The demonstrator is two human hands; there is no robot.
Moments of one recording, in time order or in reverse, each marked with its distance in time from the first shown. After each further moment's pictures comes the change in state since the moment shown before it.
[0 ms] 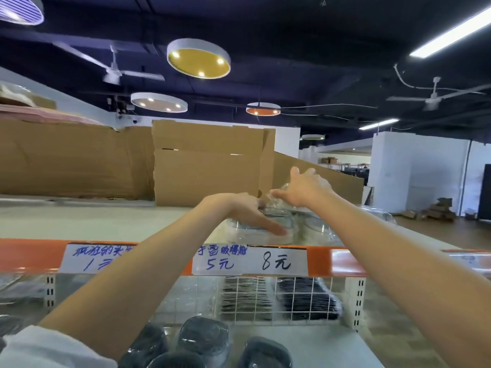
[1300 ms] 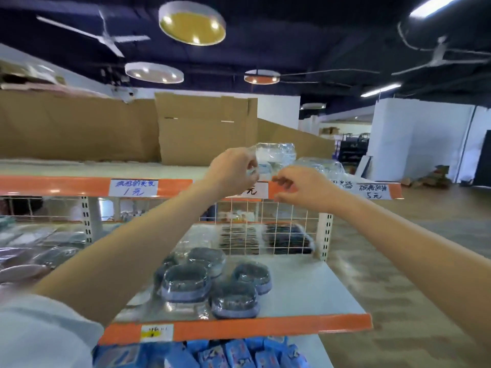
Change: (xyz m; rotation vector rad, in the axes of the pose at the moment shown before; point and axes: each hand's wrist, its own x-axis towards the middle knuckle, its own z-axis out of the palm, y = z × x) left_hand -0.123 0.075 0.041 -0.011 0.756 0.188; right_hand -0.201 0.086 -0.031 0.335 0.004 -0.623
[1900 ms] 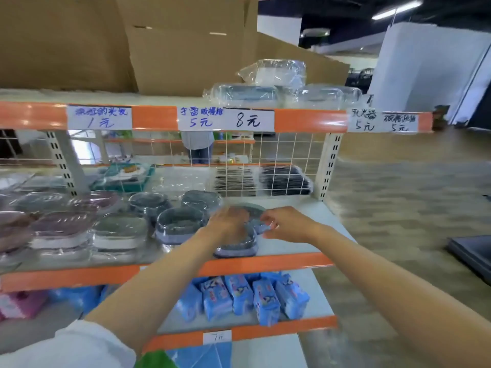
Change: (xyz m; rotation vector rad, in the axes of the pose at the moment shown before) left_hand -0.138 -0.028 0.169 0.056 -0.788 -0.254; right_hand -0.050 0.033 0.186 0.109 -0.502 0.218
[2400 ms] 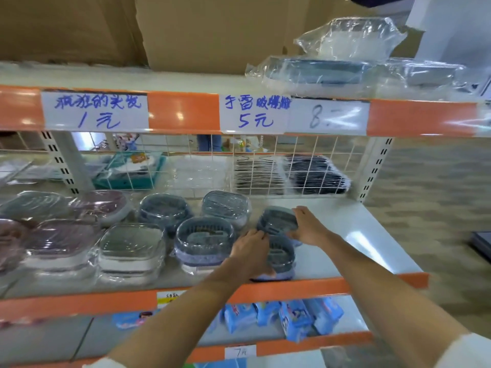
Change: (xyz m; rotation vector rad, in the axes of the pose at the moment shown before) left_hand 0.061 -0.067 0.079 0.005 -0.042 0.097; right_hand 0.147 0.053 0.072 0.134 0.081 0.246
